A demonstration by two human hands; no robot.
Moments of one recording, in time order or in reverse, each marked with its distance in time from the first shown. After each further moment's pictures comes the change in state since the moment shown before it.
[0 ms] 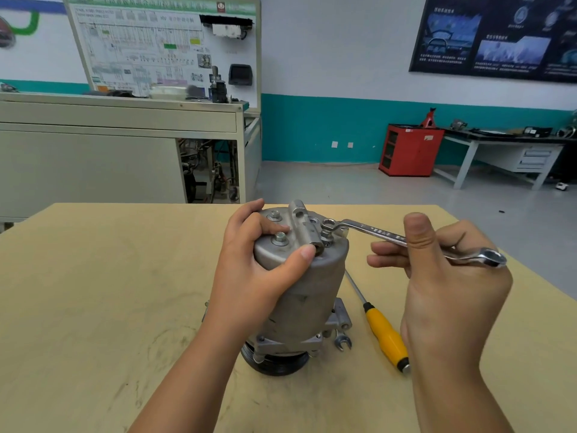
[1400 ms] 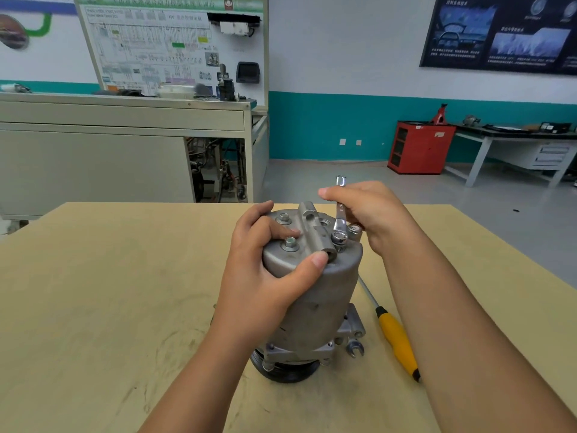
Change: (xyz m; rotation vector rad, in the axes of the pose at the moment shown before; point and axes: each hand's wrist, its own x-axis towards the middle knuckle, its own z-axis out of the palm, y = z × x) left_hand -0.001 0.003 -0.001 -0.005 -0.003 -0.010; right_hand 0.084 0.069 0.065 -0.354 -0.554 0.549
